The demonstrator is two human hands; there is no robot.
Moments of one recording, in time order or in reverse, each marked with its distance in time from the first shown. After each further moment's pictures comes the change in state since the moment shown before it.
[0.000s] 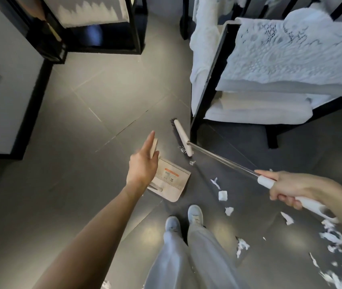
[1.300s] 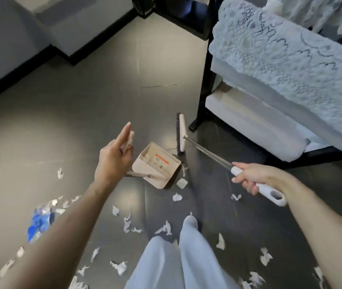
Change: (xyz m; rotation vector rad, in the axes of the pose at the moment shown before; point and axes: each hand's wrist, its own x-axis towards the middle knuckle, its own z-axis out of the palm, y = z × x) left_hand -0.254 0.159 0.227 0.024 0.658 -0.249; right_hand 0.053 0.137 -0.199 -0.304 -0.204 -0.208
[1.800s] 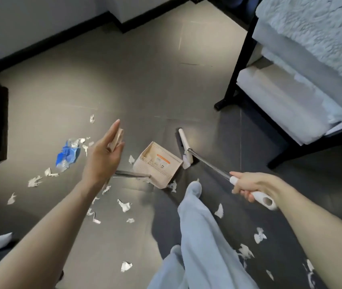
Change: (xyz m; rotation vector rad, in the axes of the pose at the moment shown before) left_hand -0.298 -0.031 -0.079 -0.116 0.225 -0.198; right_hand -0.042 0.190 0.111 -0.480 -0.068 0.012
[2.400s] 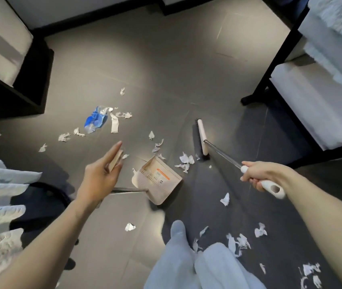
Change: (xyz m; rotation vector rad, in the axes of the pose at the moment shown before) left_hand -0.192 -0.040 -0.078 0.112 0.040 -0.165; right_hand -0.040 0.022 0.056 -0.012 0.061 -0.024
